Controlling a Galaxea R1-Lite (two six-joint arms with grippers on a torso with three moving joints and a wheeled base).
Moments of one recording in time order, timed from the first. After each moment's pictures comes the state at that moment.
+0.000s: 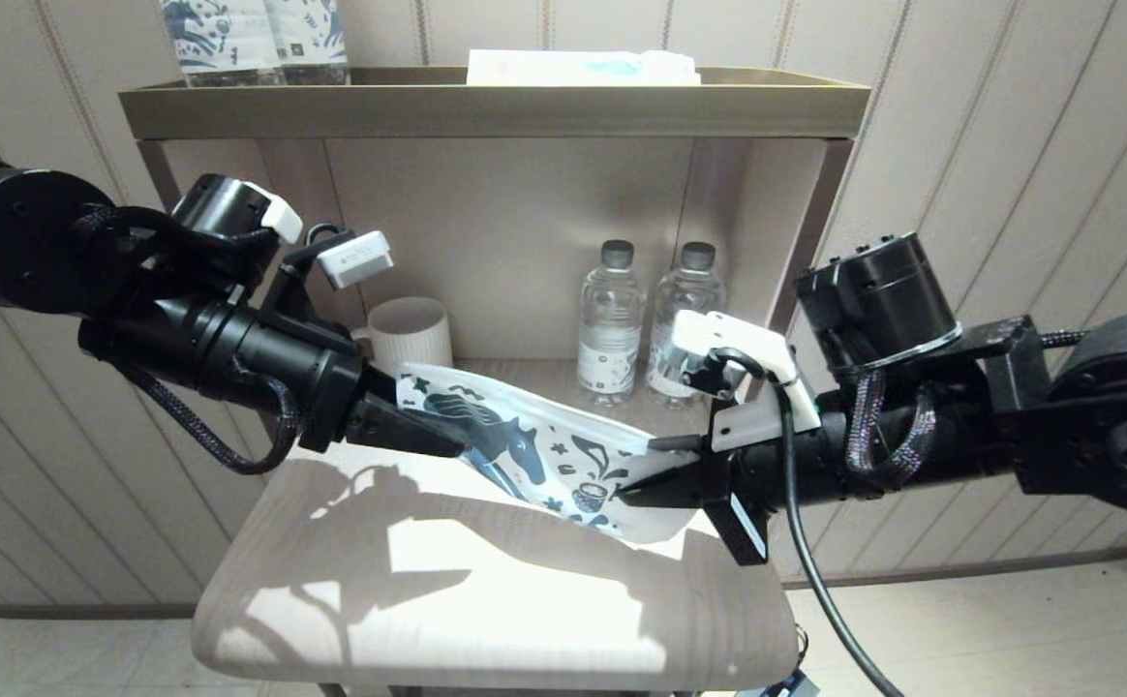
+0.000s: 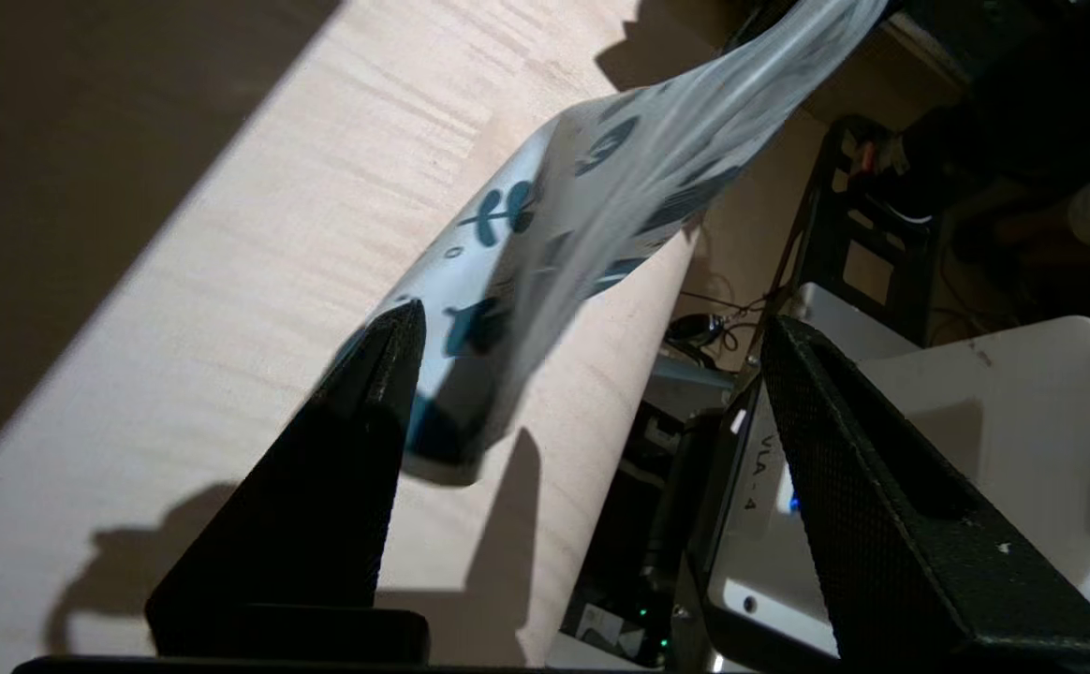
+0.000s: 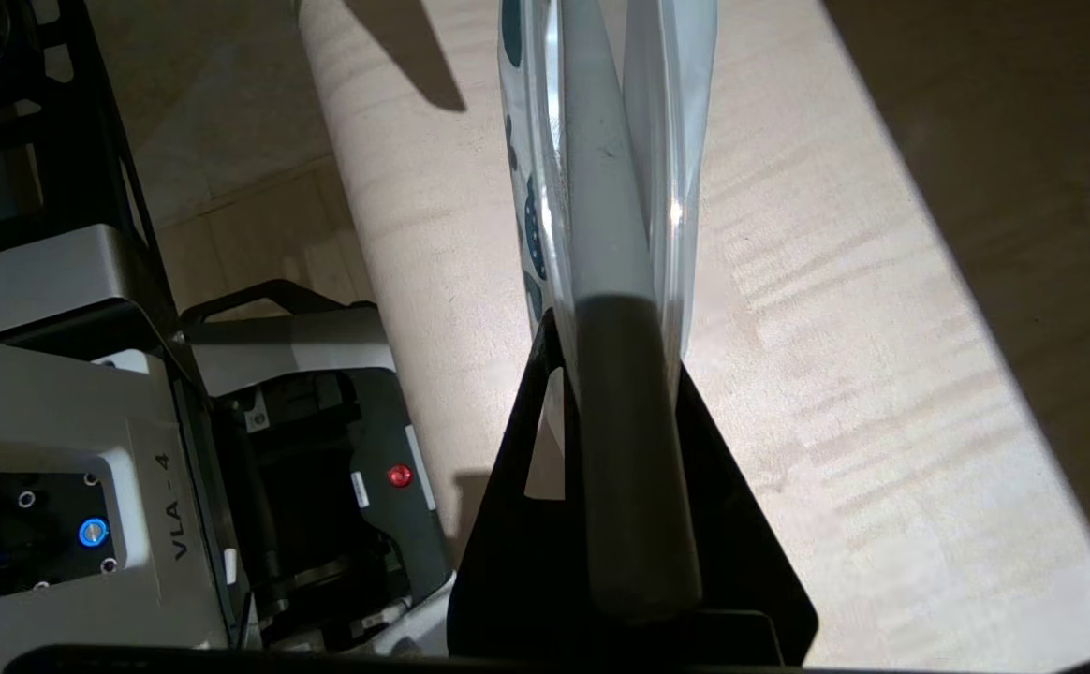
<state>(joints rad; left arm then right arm) -0.31 1.79 -1.50 0.64 -0.88 0.44 0.59 1.65 -1.16 0.11 0.47 -0.38</state>
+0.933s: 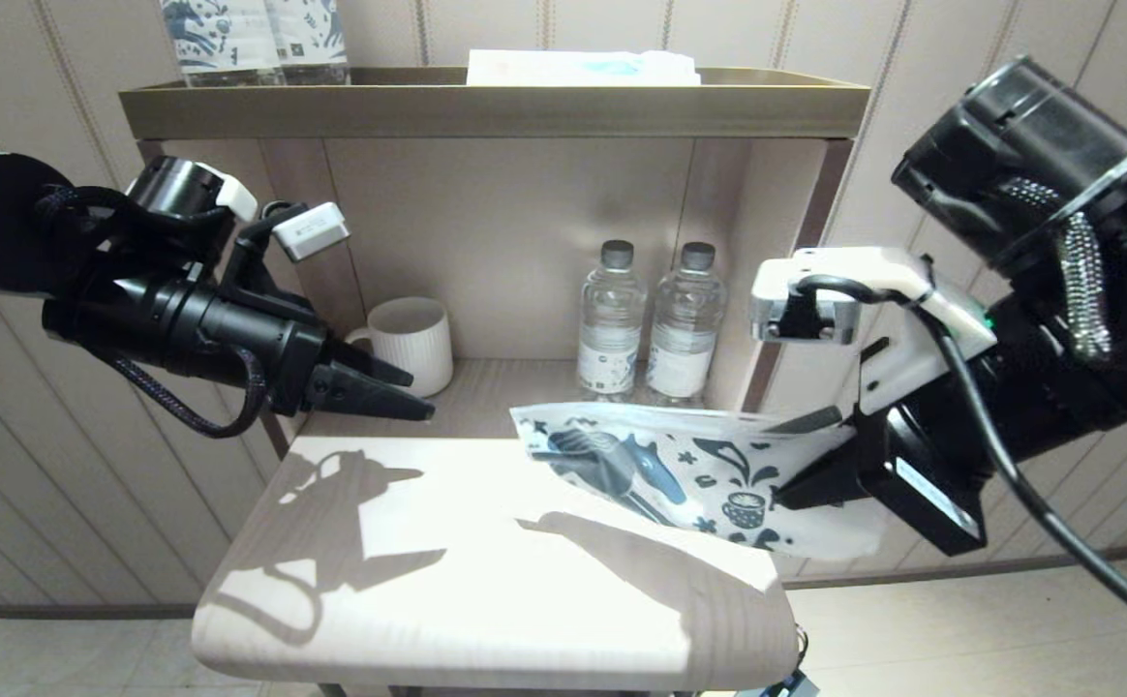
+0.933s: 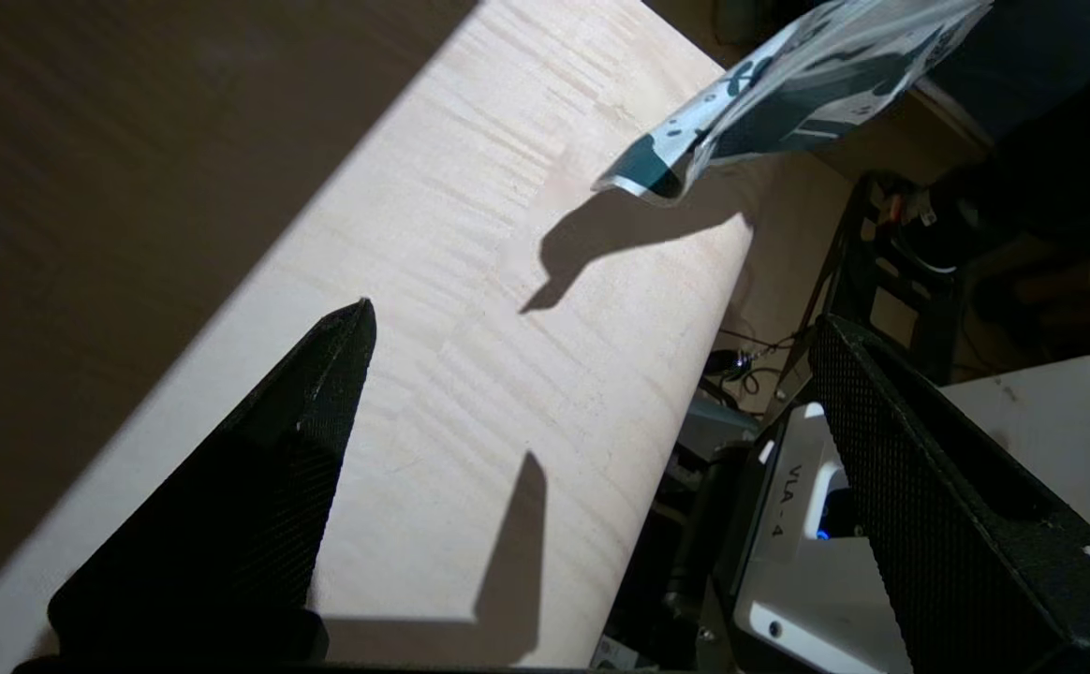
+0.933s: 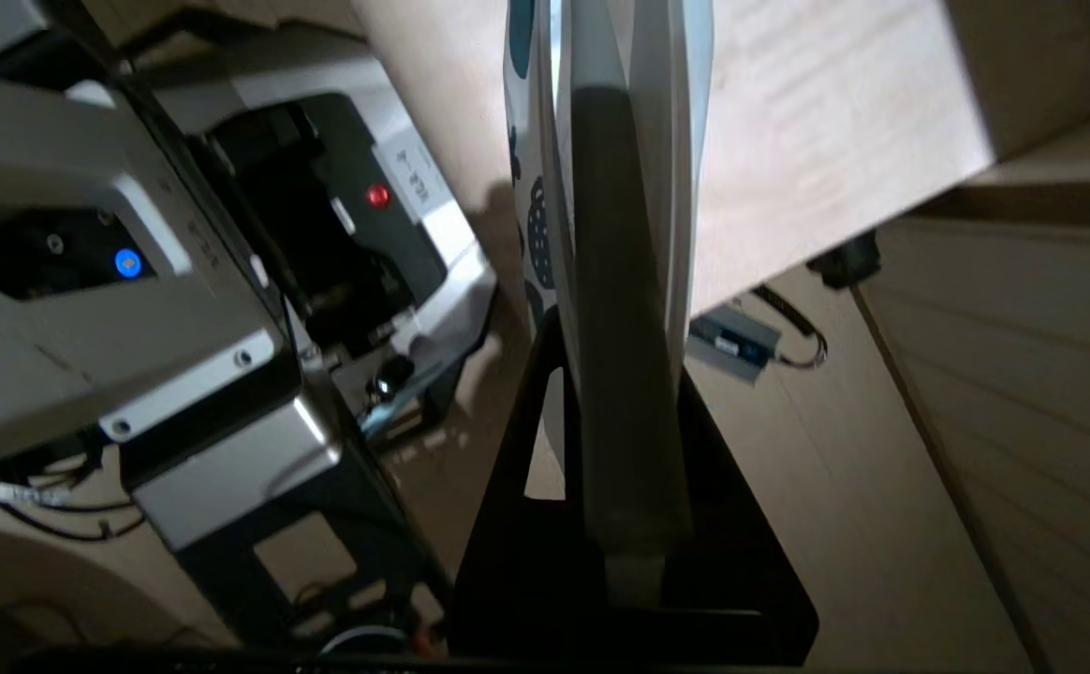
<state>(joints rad) -0.23 1.80 -1.54 0.65 -0.92 0.44 0.63 1.63 -1.74 1.08 0.14 -0.38</state>
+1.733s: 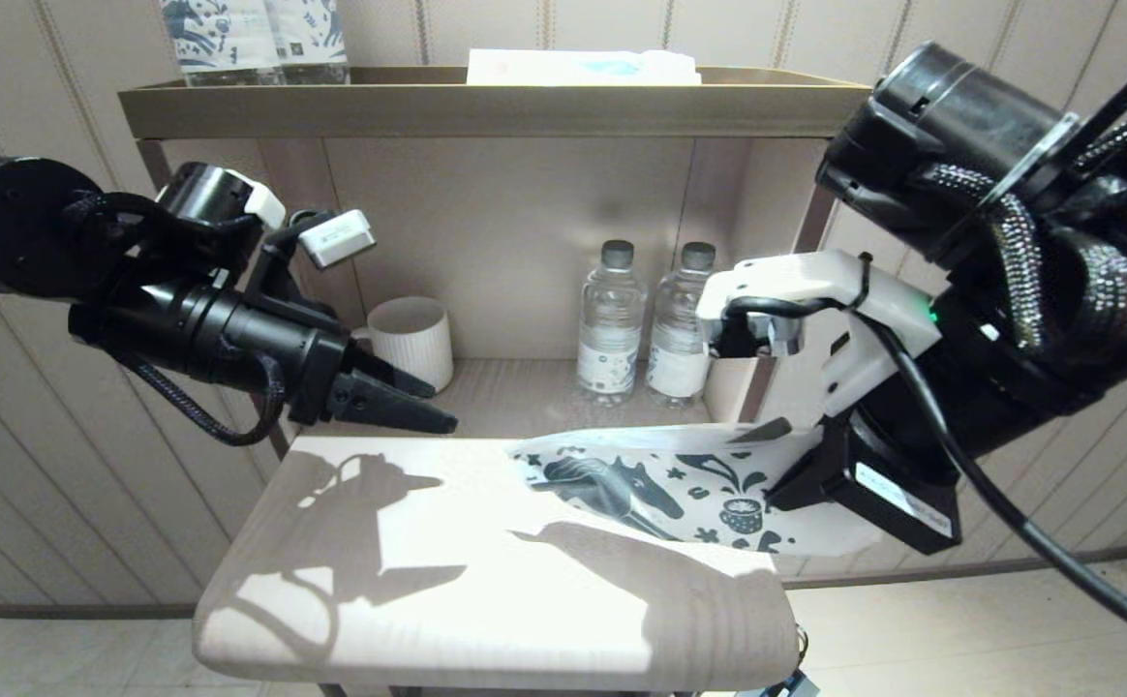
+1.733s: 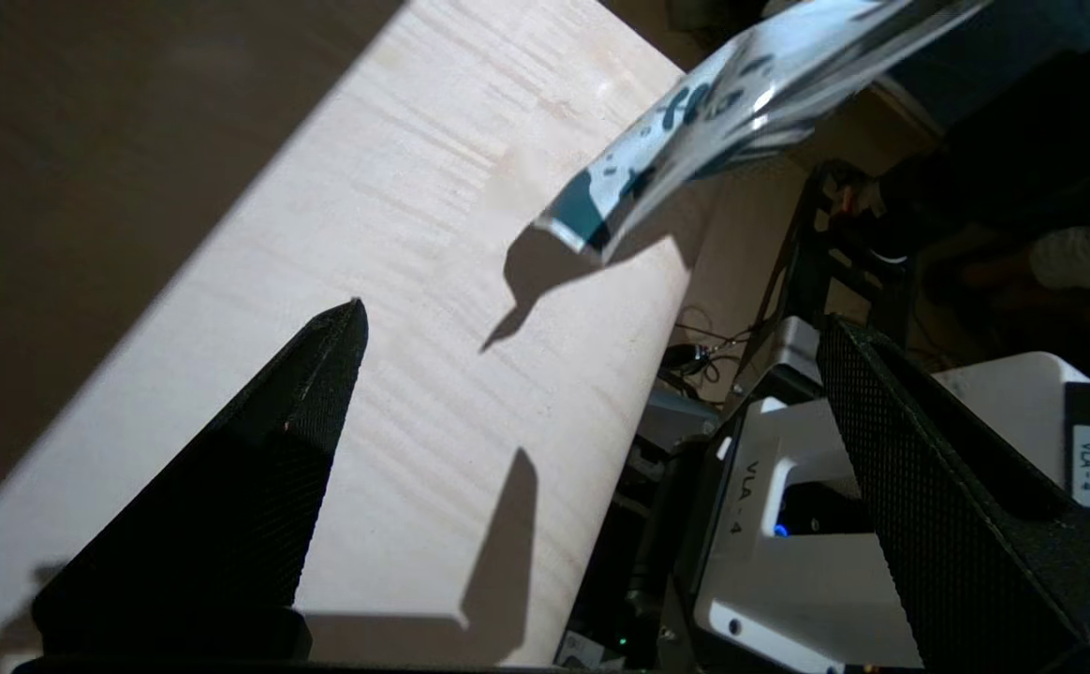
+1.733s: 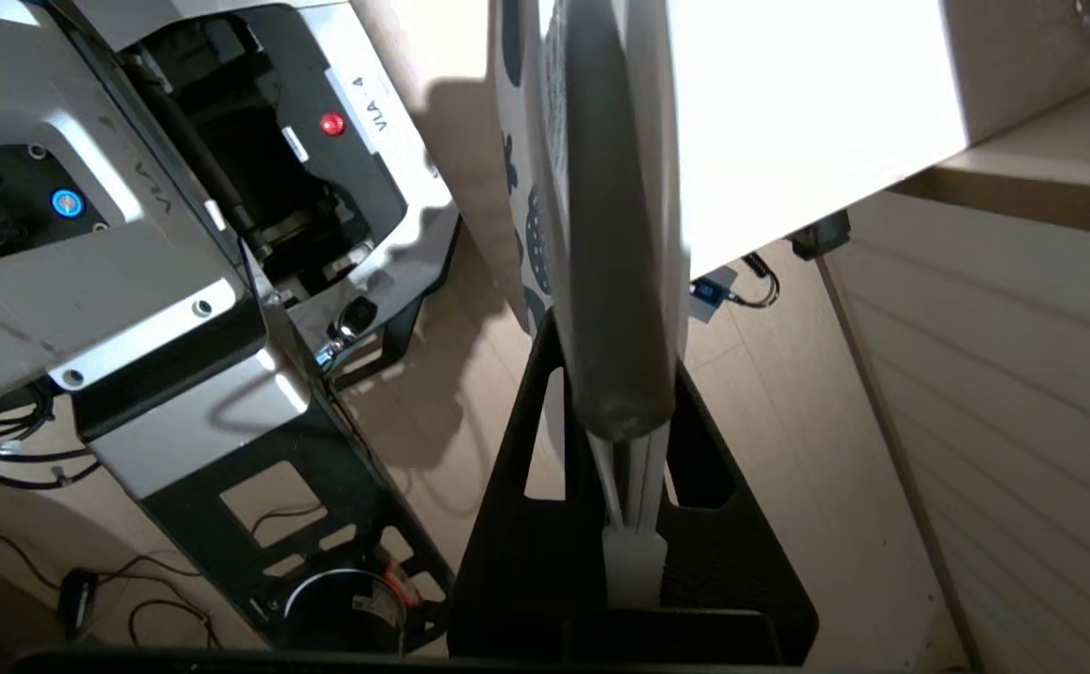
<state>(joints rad) -0.29 1.80 -1.55 0.65 -0.93 0.39 0.72 1.73 -1.93 1.23 0.02 -0.37</state>
